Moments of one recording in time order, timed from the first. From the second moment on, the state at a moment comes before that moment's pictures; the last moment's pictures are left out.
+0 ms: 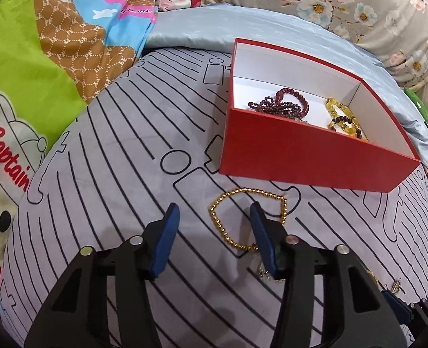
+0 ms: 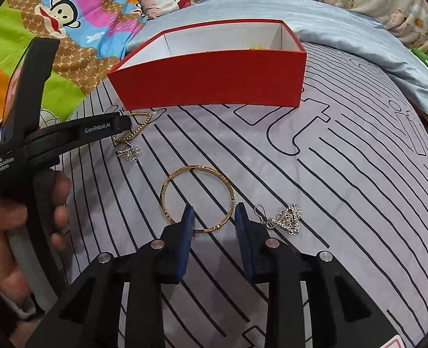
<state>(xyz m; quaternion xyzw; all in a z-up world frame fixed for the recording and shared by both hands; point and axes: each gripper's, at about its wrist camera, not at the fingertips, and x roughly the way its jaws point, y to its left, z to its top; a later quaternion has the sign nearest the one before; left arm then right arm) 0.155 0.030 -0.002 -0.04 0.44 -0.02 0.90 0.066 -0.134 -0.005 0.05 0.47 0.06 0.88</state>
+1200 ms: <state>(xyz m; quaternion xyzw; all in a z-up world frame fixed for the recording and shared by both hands) 0.128 0.038 0.025 -0.08 0.43 -0.06 0.90 0.066 -0.118 0.012 0.01 0.43 0.08 0.90</state>
